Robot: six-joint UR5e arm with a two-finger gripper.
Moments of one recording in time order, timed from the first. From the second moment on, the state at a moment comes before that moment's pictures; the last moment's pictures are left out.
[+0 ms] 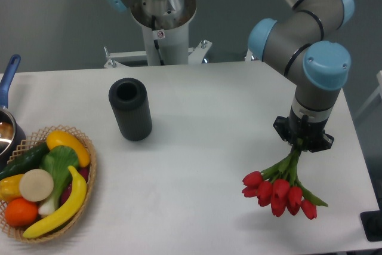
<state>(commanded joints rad) 2.69 -2.05 -1.40 -1.11 1.55 1.21</state>
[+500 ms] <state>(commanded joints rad) 2.69 -2.02 -1.41 -1.10 1.46 1.19</state>
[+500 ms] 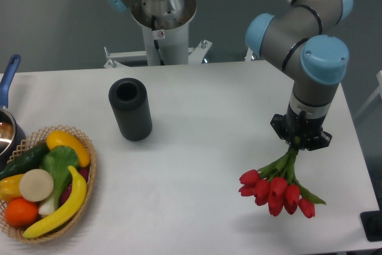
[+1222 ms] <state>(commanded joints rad) 2.70 -1.98 -1.41 -1.08 0.75 1.02</state>
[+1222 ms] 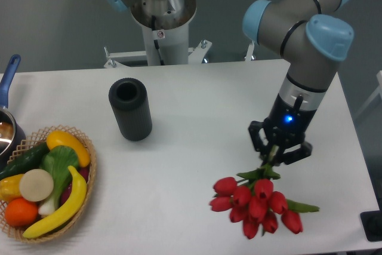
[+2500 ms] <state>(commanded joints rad) 2.68 -1.57 -1.96 -0.77 0.20 1.09</state>
